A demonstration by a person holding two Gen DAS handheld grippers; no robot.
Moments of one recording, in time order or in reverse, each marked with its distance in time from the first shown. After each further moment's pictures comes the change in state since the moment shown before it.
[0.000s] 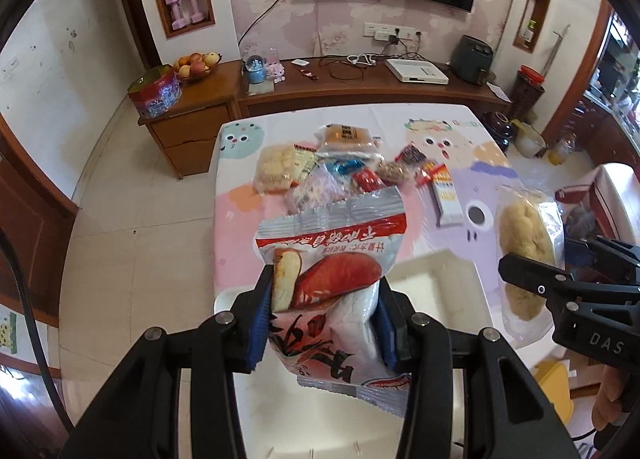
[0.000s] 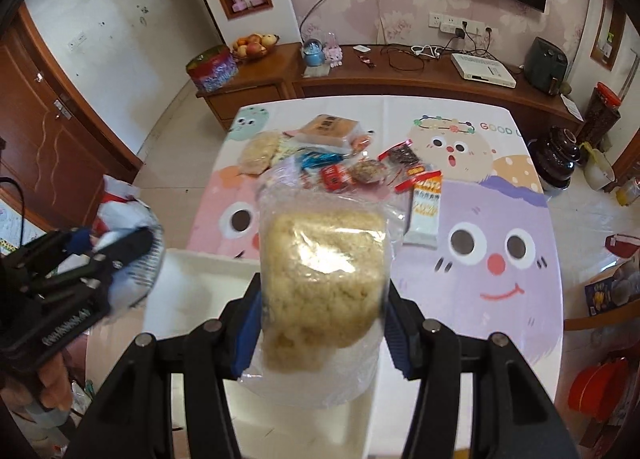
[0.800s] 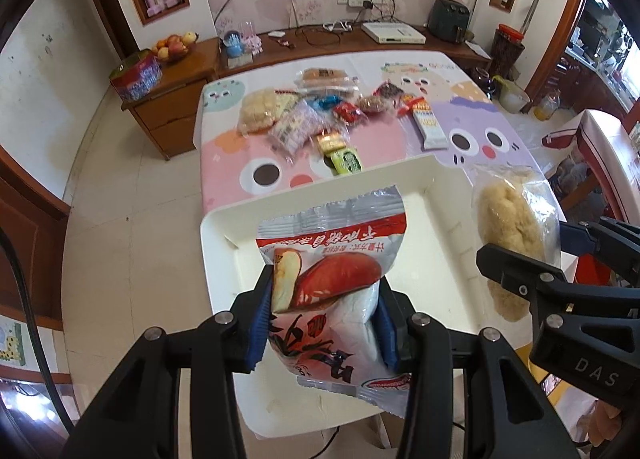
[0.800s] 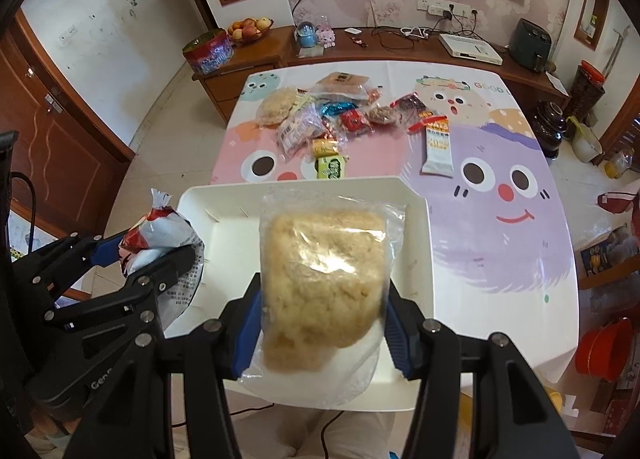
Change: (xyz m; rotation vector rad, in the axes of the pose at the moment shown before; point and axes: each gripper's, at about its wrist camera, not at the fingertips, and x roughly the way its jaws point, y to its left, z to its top) left arm 0.006 -0.005 -0.070 0.092 0.108 -0.027; right arm -0.008 0.054 -0.078 0.044 0.044 -0.060
